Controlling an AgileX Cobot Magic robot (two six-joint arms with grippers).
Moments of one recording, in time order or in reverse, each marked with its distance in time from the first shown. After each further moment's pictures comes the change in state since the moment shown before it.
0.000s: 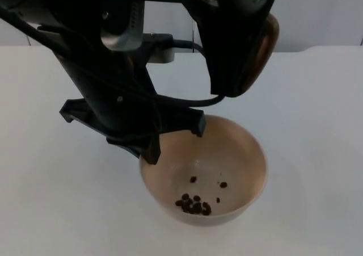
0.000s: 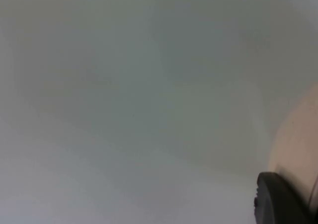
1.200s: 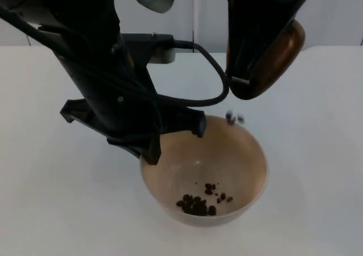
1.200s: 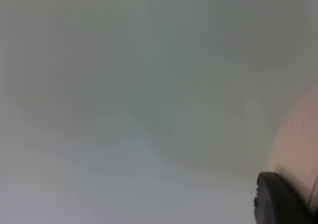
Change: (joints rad) right arm -0.096 -0.058 0.000 0.171 -0.010 0.068; left arm 0.000 0.000 0.000 0.000 0.000 0.000
